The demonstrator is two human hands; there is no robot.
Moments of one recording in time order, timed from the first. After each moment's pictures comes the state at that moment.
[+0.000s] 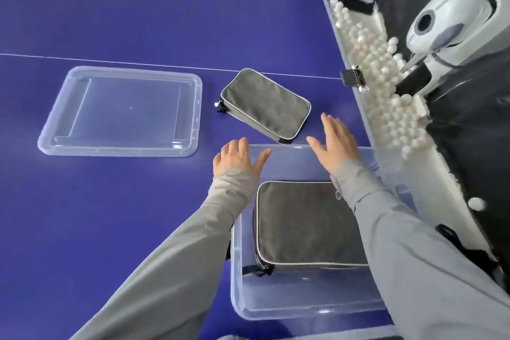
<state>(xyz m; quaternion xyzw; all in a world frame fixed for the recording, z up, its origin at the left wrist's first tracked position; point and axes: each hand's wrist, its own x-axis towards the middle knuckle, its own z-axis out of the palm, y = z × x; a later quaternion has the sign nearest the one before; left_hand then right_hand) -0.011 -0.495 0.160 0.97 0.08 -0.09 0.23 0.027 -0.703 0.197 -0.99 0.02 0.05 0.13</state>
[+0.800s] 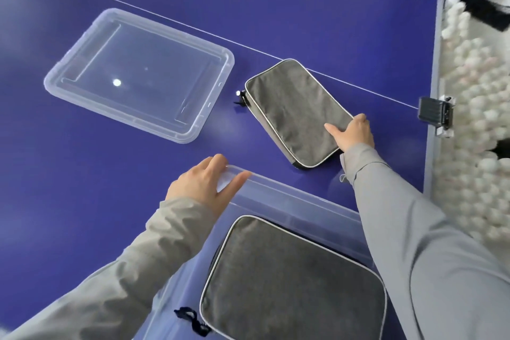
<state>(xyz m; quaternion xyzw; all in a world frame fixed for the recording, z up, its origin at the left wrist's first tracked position) -0.007 -0.502 0.157 0.94 0.24 -0.07 0.25 0.242 -0.724 0.063 -0.98 0.08 0.10 0.16</state>
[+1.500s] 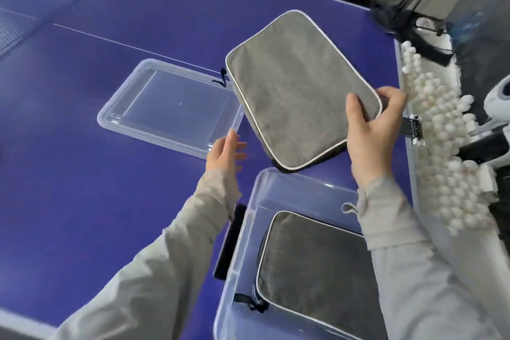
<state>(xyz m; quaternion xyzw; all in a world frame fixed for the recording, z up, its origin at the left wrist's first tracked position) -0.007 -0.454 0.209 0.55 0.36 0.07 0.75 0.078 -0.629 0.275 -0.78 -0.05 -0.22 0.59</state>
